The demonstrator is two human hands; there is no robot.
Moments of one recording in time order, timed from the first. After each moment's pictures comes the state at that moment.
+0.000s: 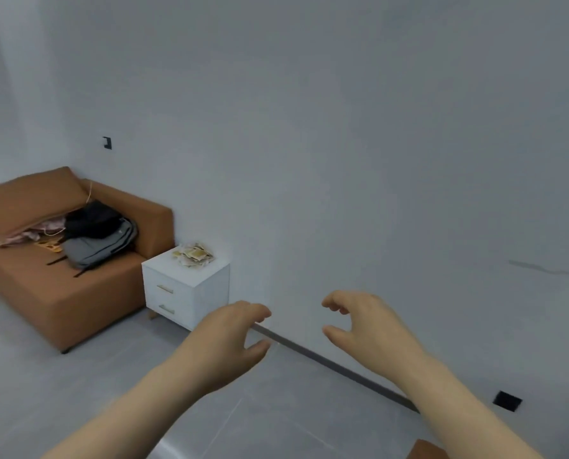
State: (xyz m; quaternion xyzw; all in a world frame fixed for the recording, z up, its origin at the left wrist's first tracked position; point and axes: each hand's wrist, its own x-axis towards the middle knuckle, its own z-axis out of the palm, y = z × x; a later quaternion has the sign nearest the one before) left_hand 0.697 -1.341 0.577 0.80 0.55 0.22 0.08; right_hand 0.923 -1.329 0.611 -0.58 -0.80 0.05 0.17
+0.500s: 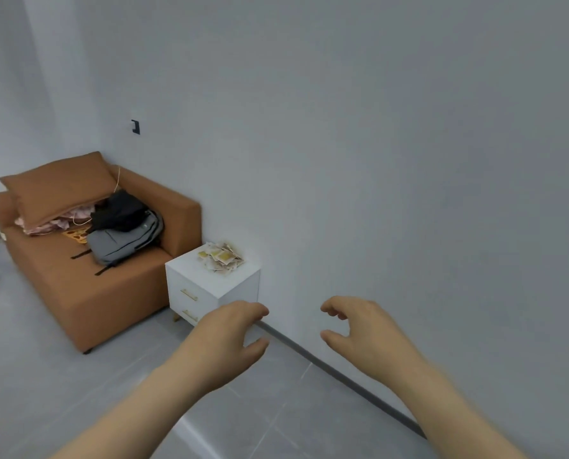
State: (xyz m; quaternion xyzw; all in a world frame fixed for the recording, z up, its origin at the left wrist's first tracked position) left_hand 0.602 -1.074 0.550 0.75 0.62 0.21 0.09; right_hand 0.826 -1.035 0.576 -0.54 -0.82 0.11 0.14
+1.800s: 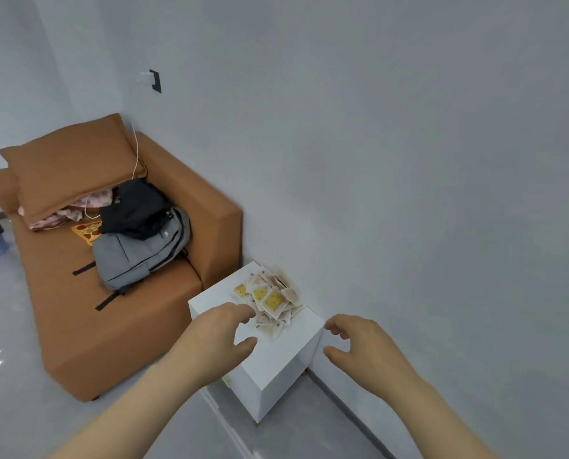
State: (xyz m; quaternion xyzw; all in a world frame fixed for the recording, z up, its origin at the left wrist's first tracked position) left_hand 0.282 -0.480 0.463 0.66 0.72 0.14 0.16; right_hand 0.519 -0.403 0.457 -0.51 -0.83 0.22 0.06
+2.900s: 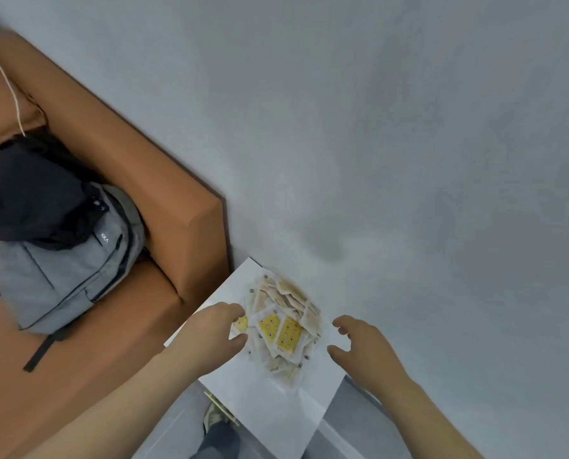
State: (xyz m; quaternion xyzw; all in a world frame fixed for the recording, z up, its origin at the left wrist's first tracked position) left_hand 0.073 -0.095 0.300 0.65 0.69 0.02 0.31; right_hand 0.333 -0.063 0.305 -0.63 -0.70 0.33 -0.06
